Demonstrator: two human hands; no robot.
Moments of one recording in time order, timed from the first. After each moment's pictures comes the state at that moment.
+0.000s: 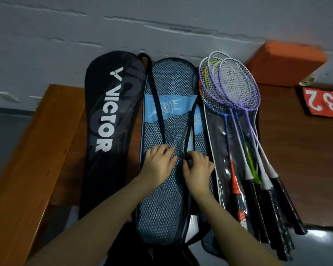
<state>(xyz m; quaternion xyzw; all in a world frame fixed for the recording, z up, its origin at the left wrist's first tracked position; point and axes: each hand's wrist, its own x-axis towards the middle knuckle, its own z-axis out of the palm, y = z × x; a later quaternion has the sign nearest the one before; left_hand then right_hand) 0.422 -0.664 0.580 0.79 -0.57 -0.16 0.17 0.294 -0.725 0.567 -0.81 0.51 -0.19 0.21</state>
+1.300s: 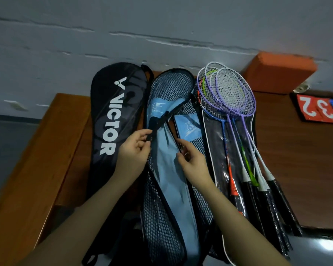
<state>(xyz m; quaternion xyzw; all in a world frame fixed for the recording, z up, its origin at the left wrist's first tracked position) 0.452 -0.632 0.670 0.73 -0.32 -0.23 0.56 0.308 -0.731 0.635 -0.76 0.37 -0.23 0.48</state>
